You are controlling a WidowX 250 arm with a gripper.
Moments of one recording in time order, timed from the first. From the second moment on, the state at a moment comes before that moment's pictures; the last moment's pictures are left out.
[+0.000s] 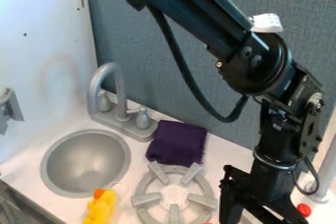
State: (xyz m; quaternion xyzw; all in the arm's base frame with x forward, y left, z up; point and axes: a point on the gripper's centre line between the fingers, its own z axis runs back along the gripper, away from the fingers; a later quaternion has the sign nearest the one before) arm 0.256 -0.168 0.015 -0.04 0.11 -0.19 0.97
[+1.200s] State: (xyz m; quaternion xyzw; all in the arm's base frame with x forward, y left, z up) arm 0.293 -0.197 0.033 0.02 0.10 -0.26 0.96
